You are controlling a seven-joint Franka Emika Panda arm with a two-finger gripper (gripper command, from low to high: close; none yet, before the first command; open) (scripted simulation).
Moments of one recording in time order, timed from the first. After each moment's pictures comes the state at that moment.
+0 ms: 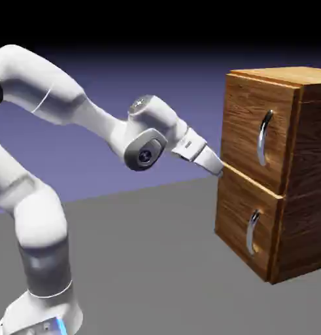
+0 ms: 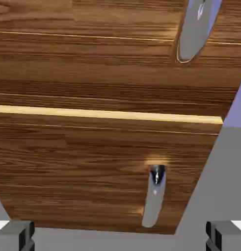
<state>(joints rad) -0.02 -0.53 0.04 -2.80 -0.05 3.03 0.71</state>
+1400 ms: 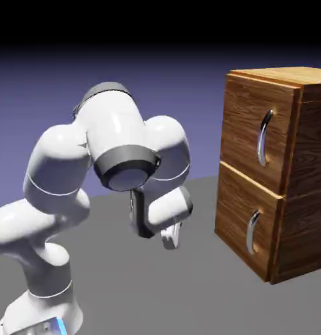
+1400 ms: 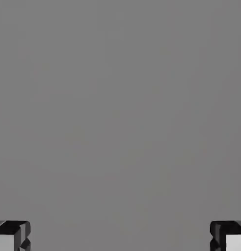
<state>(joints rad) -1.26 0.73 1.28 -2.56 -1.88 2.72 -0.31</state>
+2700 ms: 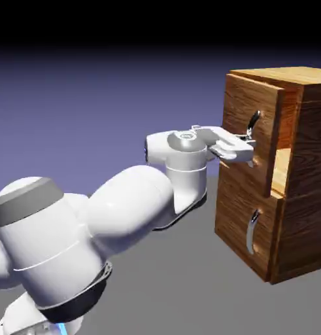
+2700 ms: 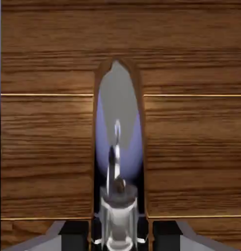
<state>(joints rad) -1.83 1.27 1.97 -2.60 -2.69 2.14 -0.71</state>
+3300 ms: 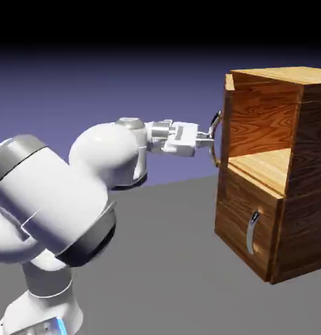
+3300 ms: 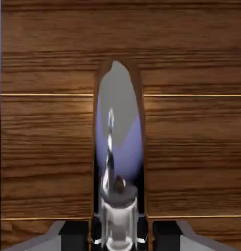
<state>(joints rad) -1.68 1.09 2.26 -2.80 -2.30 1.35 -0.53</state>
